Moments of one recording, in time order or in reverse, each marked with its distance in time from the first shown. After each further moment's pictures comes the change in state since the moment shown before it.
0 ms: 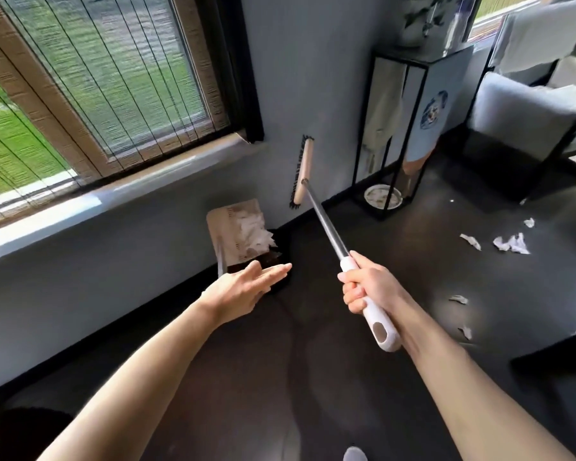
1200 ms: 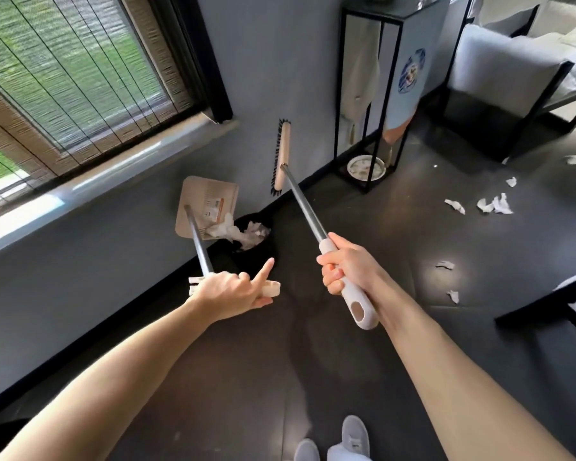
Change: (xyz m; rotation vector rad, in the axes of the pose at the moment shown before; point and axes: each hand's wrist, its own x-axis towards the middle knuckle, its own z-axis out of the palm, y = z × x) left_hand 0.029 0.000 0.044 0.366 -0.081 0.120; right_hand 0.024 -0.003 -0.016 0.019 -0.018 0.029
